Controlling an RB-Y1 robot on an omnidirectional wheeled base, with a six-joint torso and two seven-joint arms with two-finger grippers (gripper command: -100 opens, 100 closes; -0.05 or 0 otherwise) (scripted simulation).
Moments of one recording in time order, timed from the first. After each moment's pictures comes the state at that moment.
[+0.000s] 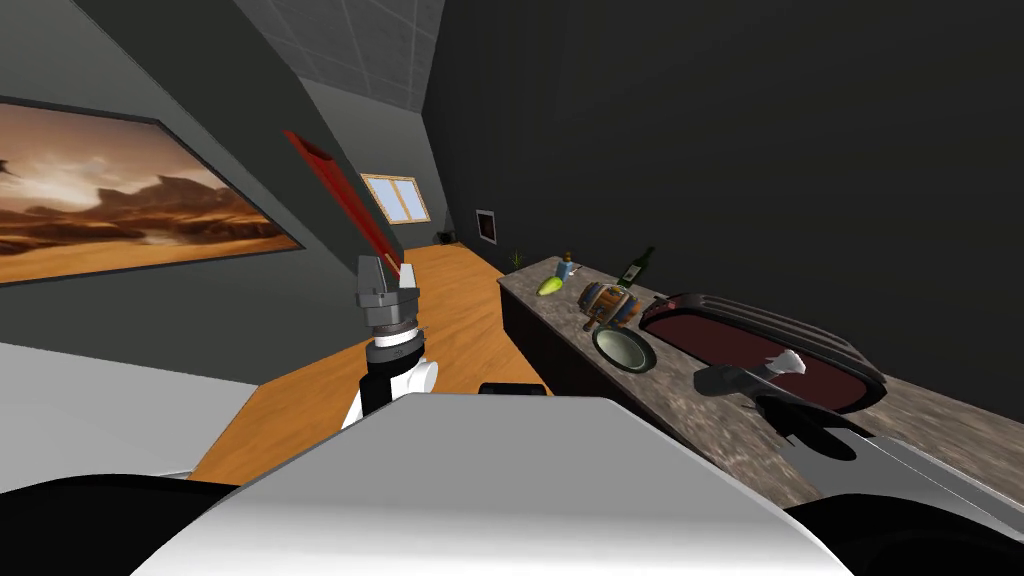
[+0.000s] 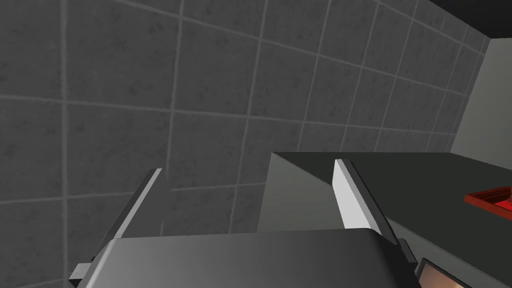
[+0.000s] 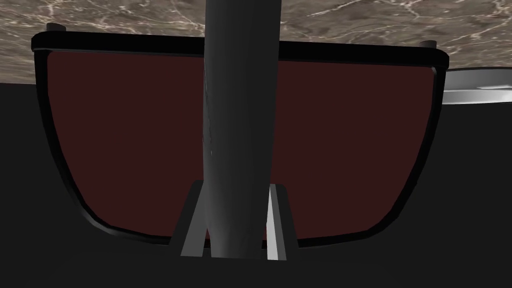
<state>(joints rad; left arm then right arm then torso) 0.48 0.03 -0.02 -2.39 -0.06 -0.63 -0.16 0.89 -0.94 -0.42 -1.79 0.09 0.47 0.10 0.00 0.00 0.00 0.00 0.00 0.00</state>
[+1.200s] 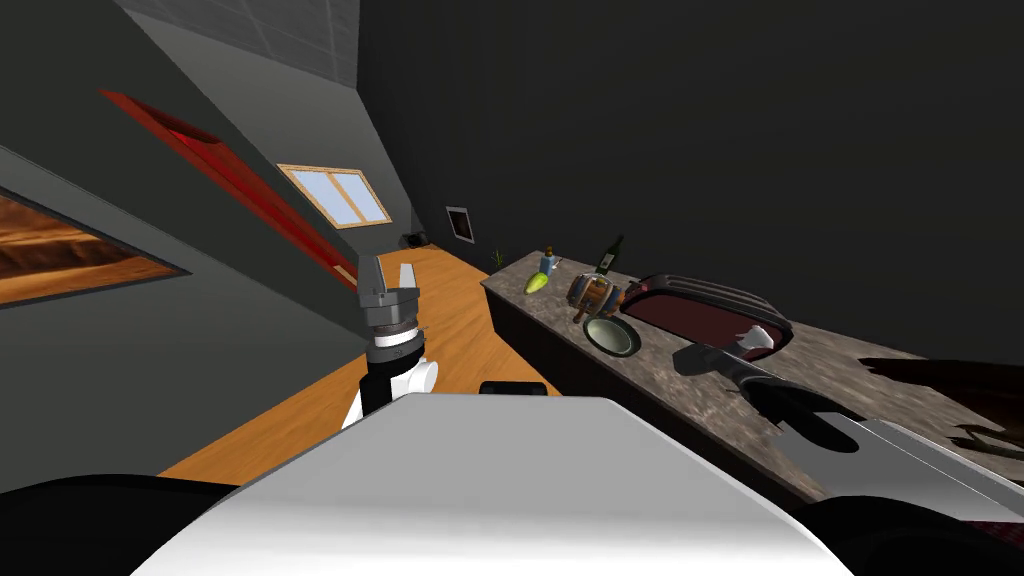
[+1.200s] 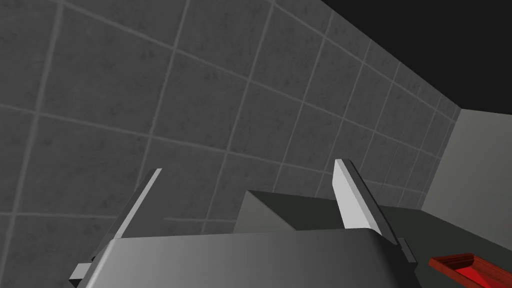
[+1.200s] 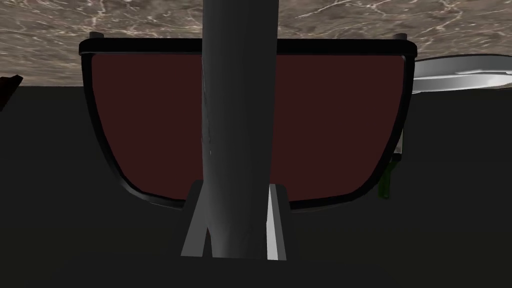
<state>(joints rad) 0.48 0.03 -0.02 -2.39 -0.06 -0.63 -0.16 0.96 -0.97 -0.47 -1.99 0.07 0.48 0.11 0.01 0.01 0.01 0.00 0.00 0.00</state>
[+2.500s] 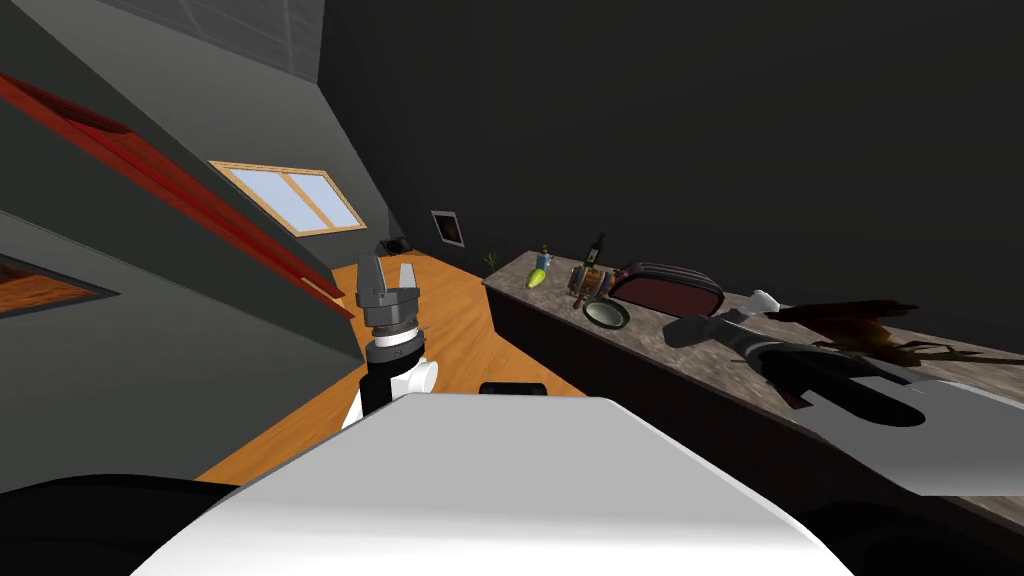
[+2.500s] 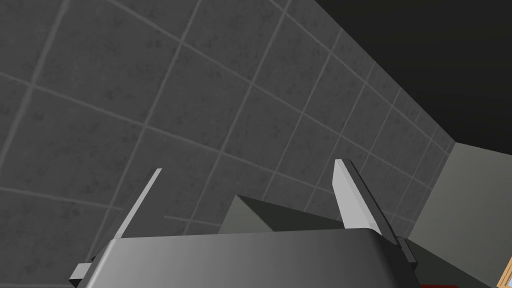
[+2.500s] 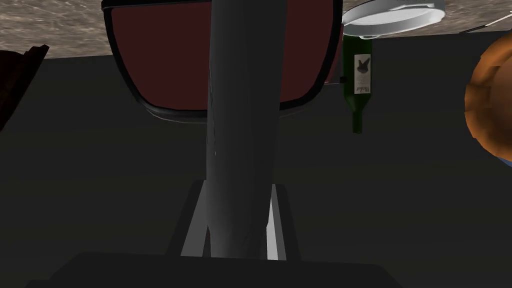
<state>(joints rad) 0.48 0.03 -0.02 -2.39 -0.06 -0.63 -0.16 1.10 -1.12 -0.70 -2.22 -0.13 0.58 0.08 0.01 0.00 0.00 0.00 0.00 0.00</state>
